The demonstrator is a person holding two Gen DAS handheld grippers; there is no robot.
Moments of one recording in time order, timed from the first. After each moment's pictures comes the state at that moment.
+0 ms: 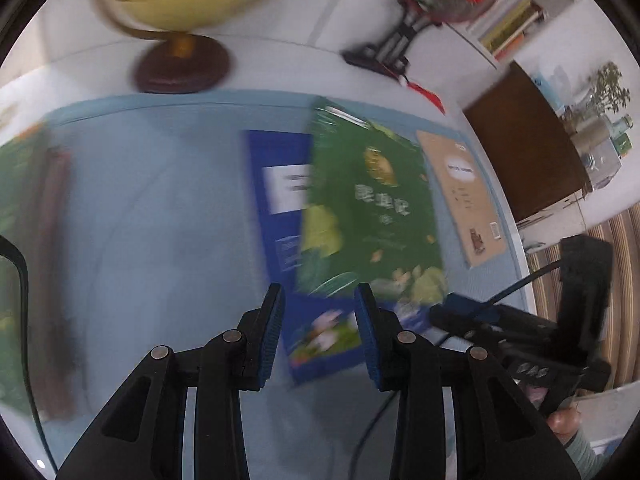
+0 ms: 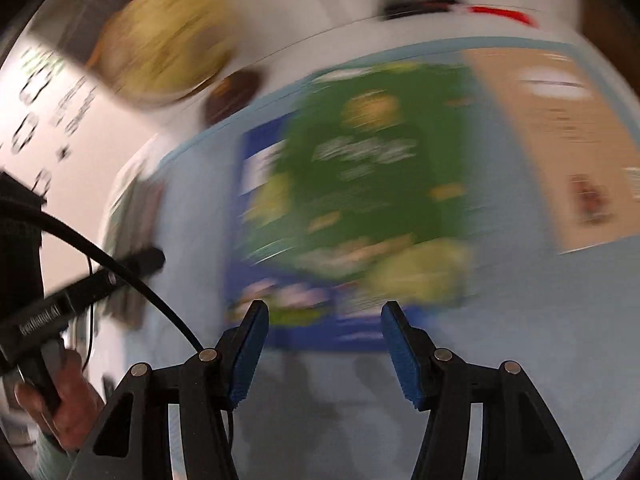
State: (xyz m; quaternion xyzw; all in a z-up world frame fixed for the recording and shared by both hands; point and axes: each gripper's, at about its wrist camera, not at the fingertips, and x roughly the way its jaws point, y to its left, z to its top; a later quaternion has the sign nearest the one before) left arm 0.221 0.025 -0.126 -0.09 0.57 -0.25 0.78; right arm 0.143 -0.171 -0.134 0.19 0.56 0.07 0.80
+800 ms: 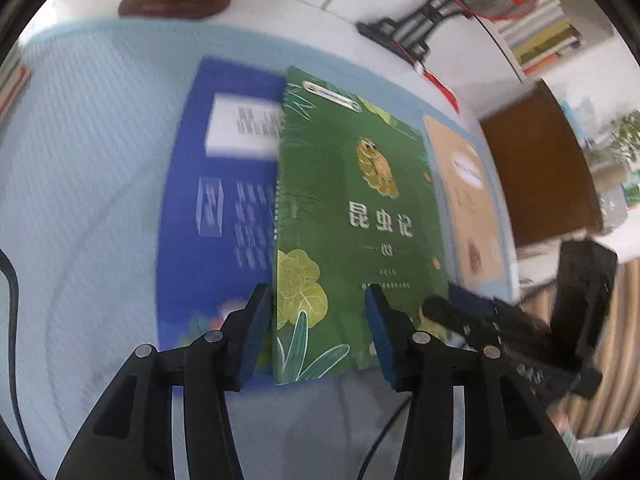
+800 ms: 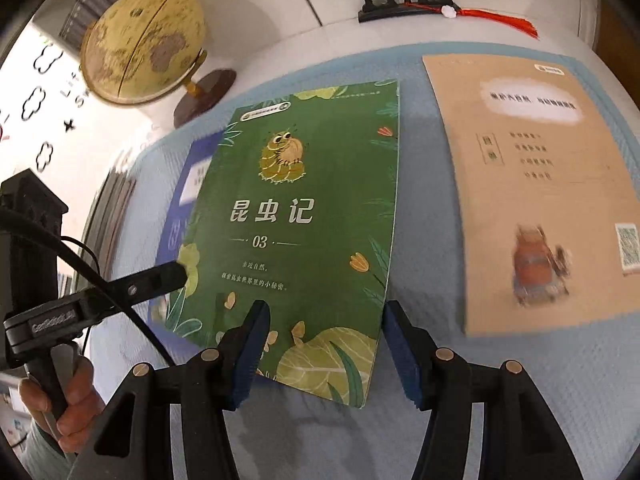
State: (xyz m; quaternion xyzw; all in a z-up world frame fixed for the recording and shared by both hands) left arm 0.181 -0.015 -0.164 -0.18 0.59 -0.22 0.75; right arm 0.161 -0.233 -0.161 0.13 0.58 0.13 0.80
